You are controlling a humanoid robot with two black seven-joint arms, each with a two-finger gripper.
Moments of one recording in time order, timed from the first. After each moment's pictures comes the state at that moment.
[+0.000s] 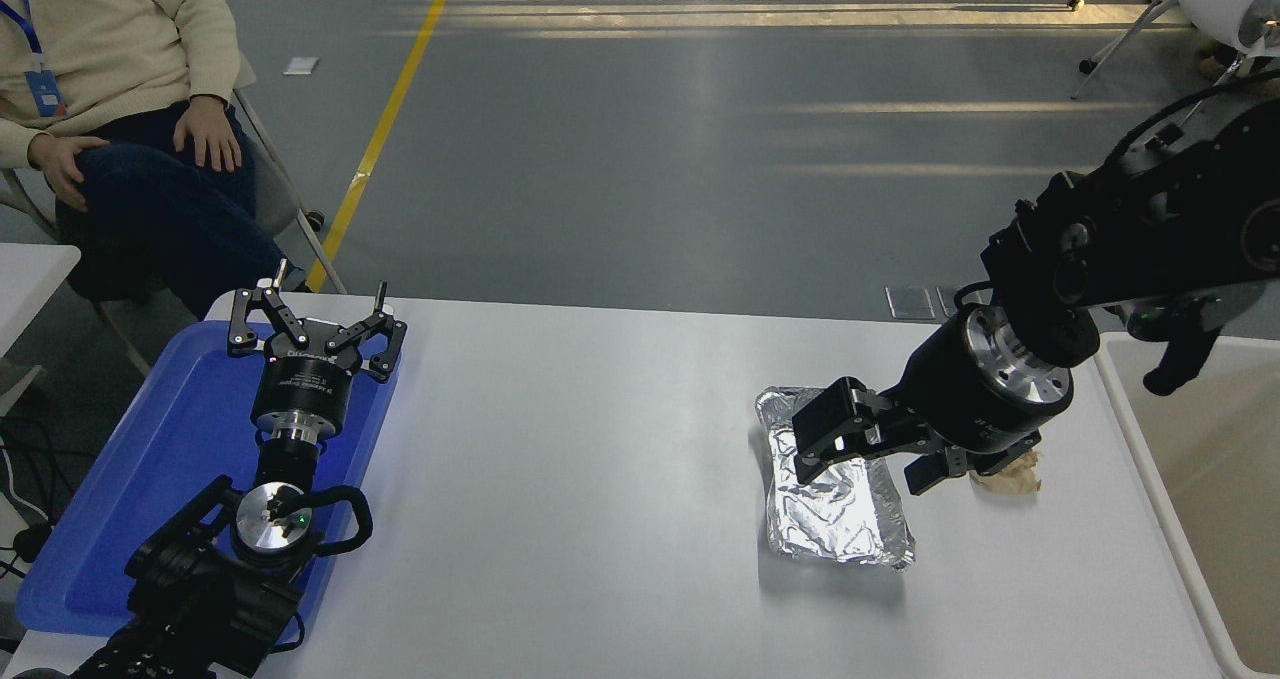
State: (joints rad) left arm -0.50 0.10 -1.16 -0.54 -0.09 -0.64 -0.36; right arm 2.28 -0.21 -1.29 1.75 0.00 0.51 0.18
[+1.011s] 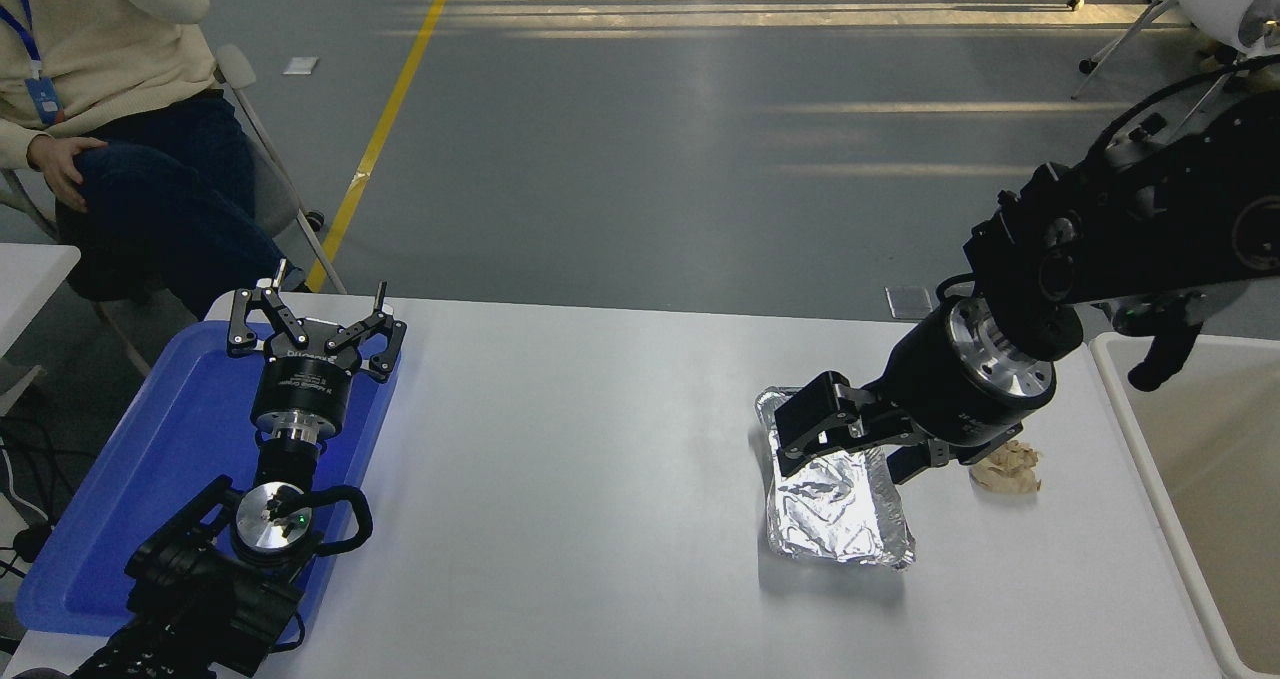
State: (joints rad) left arm -0.50 0.10 -1.16 -0.54 -0.09 -0.64 -0.36; right arm 2.30 -0.21 -1.26 1.75 -0.01 0.50 0.18
